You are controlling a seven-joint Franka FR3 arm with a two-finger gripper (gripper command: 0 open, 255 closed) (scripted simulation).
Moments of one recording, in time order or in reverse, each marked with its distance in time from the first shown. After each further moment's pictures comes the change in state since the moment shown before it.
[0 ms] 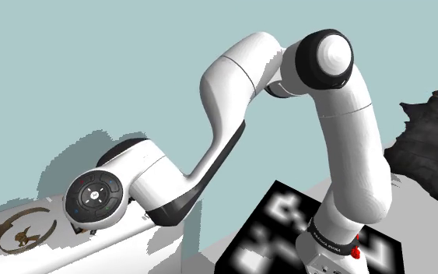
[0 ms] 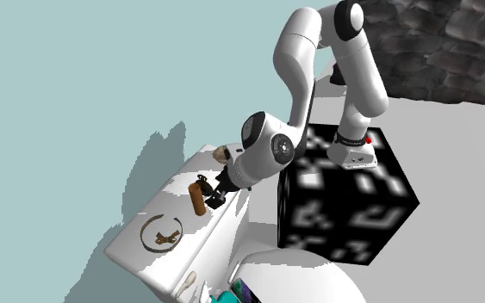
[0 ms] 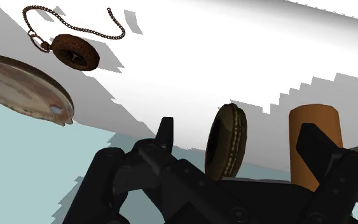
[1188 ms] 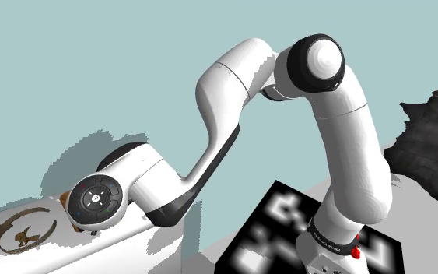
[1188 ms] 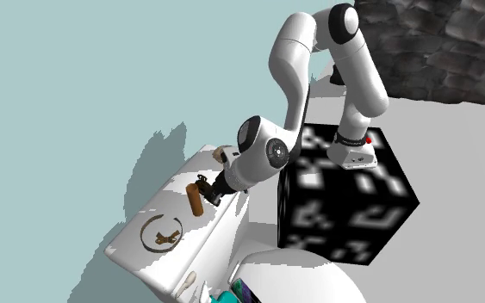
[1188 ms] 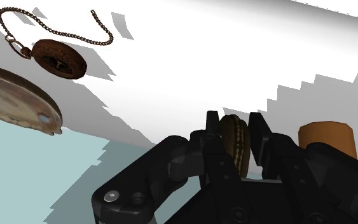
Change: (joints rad) arm 0.014 0.040 -0.030 0.020 -0.038 0.009 0.011
